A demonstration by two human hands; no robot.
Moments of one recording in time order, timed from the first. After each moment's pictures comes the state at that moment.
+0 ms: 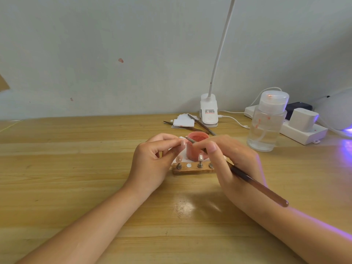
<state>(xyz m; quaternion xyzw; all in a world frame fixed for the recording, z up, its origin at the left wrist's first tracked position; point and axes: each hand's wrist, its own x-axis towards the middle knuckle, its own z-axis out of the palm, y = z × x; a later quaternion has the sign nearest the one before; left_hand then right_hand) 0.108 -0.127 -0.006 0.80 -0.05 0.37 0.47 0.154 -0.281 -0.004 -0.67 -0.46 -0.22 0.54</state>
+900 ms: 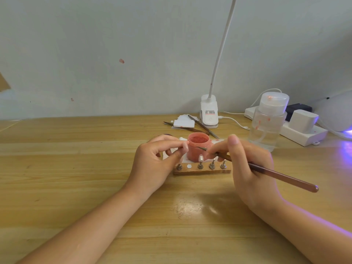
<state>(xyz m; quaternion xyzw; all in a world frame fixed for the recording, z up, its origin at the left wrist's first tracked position) 0.105 -0.128 -0.002 0.81 -0.04 0.36 0.46 0.159 -0.288 -0.004 -0.64 -0.41 -0.19 0.62</state>
